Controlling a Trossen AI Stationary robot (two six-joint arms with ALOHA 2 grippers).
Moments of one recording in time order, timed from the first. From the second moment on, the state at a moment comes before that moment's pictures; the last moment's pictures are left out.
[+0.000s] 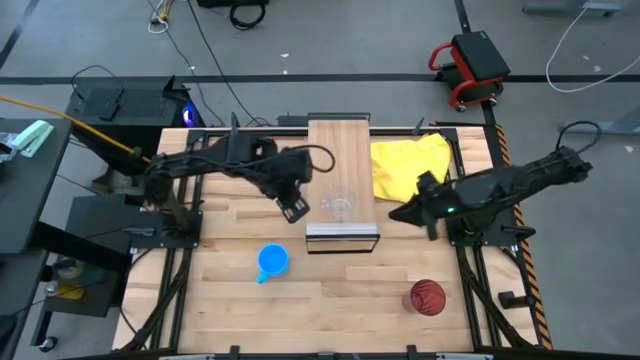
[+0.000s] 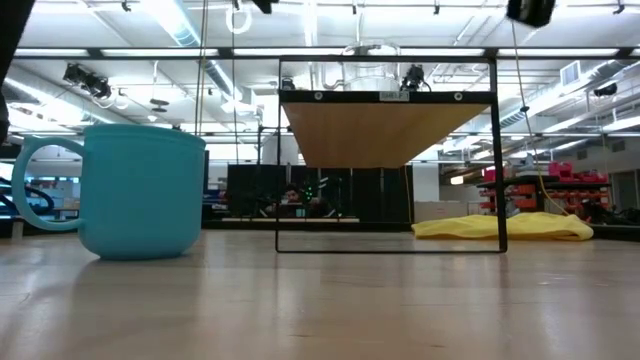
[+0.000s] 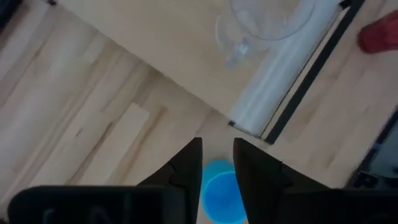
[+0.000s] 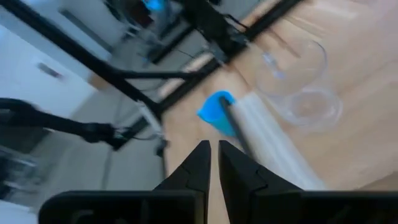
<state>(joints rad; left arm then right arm) -0.03 1.82 2.19 -1.57 -0.10 -0.60 0.36 0.80 0.88 -0.43 0.26 0.83</state>
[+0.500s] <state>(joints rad) -0.09 1.67 1.71 -1.57 -0.13 -0.81 0.33 0.64 0.88 -0.62 0.33 0.86</state>
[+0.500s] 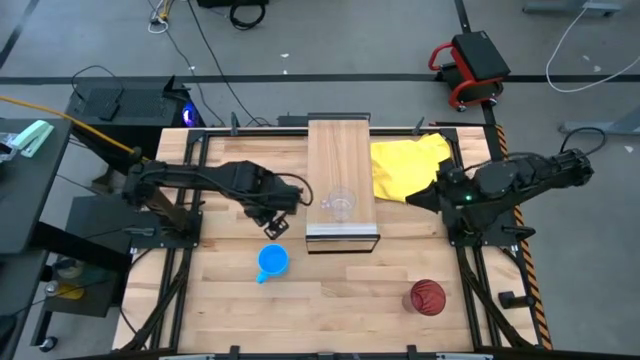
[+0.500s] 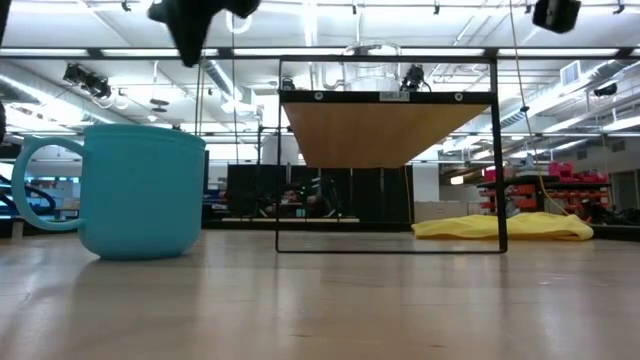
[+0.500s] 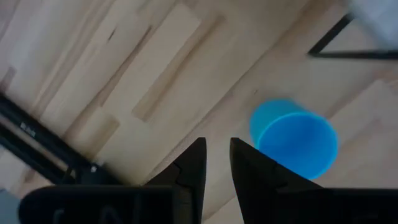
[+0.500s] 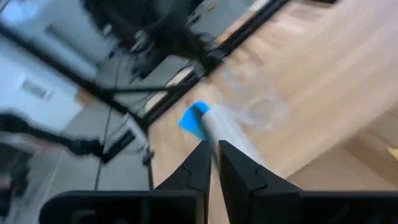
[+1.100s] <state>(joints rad) -0.08 1.56 1.63 -1.57 -0.16 -0.91 0.33 0.68 0.88 -0.58 0.42 1.05</state>
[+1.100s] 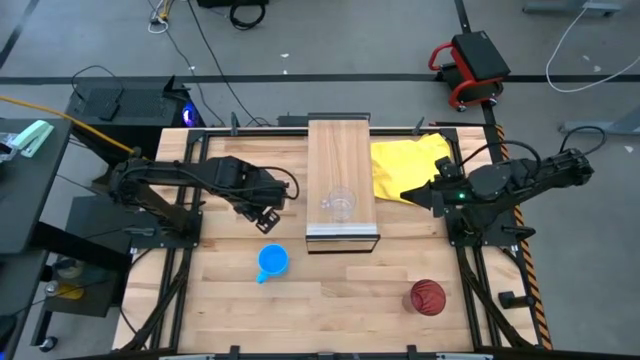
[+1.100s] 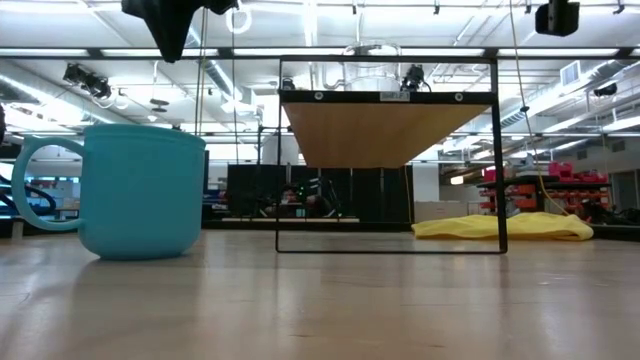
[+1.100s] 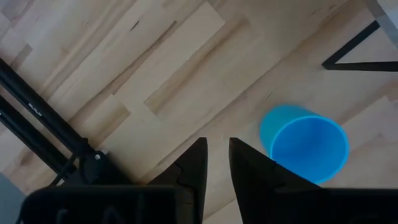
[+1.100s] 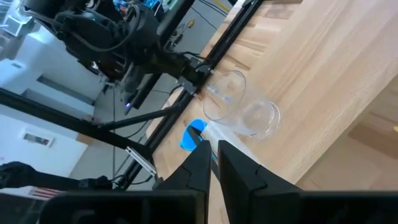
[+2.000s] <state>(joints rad) -0.18 1.57 1.63 -1.57 -0.16 -1.04 0.40 0.68 0.88 -0.77 0.39 1.10</state>
